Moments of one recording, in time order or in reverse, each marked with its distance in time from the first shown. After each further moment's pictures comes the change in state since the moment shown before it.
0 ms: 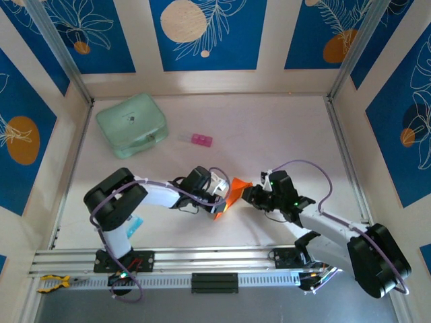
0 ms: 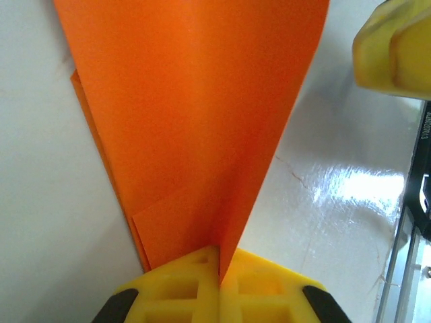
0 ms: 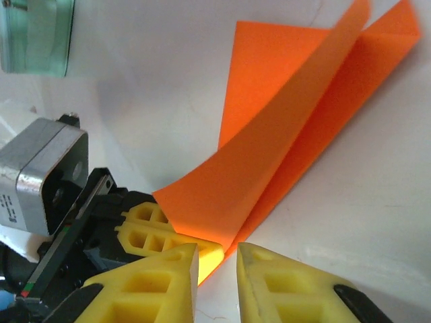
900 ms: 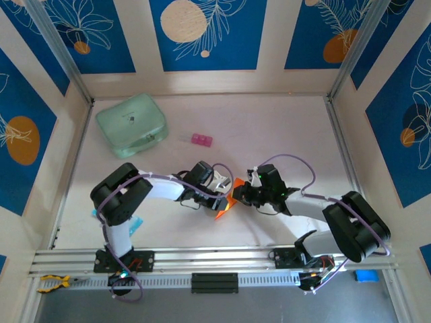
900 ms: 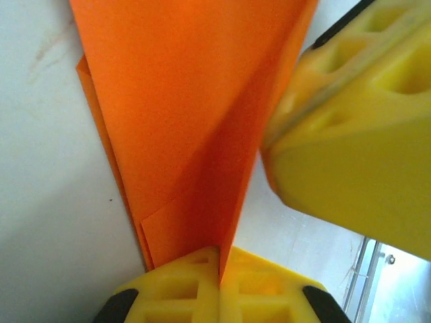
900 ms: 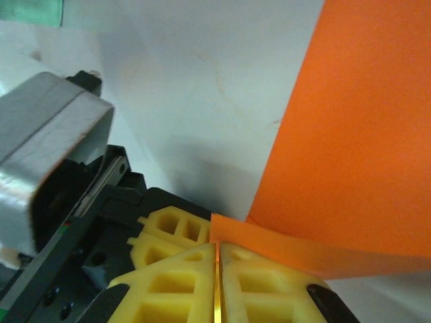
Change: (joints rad) left arm 0.025 0.066 0.108 -0.144 0.115 0.001; right arm 0.030 0.299 0.095 0.153 -0.111 -0.031
